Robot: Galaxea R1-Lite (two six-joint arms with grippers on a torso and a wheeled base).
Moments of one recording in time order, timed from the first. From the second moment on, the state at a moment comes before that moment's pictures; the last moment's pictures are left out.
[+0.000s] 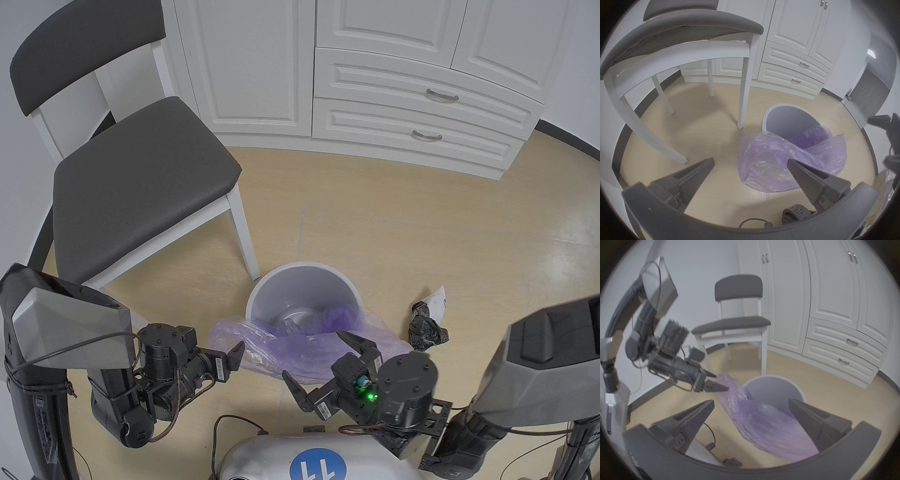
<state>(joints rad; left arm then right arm) -0.44 2.26 -0.35 -1.54 0.18 -0.16 0.95 2.17 -0.55 -1.46 -0.38 -0.19</state>
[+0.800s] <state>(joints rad) -0.44 2.25 -0.35 -1.54 0.18 -0.15 0.88 2.42 -0.86 -1.28 -0.54 -0.14</state>
